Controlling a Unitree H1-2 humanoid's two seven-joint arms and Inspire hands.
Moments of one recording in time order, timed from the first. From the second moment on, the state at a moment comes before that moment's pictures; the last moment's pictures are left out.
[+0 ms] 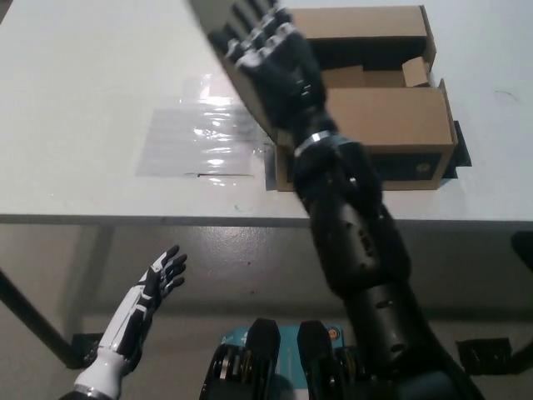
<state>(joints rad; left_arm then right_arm) -0.07 0.18 -0.02 0.14 -0.05 -0.22 -0.19 -0.92 0.25 -0.07 0.59 0.52 0.00 0.07</state>
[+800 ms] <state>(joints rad) -0.10 0.19 -0.04 0.14 -0.05 -0.22 -0.21 -1.00 0.24 -0.07 0.90 0.41 -0.09 0.15</state>
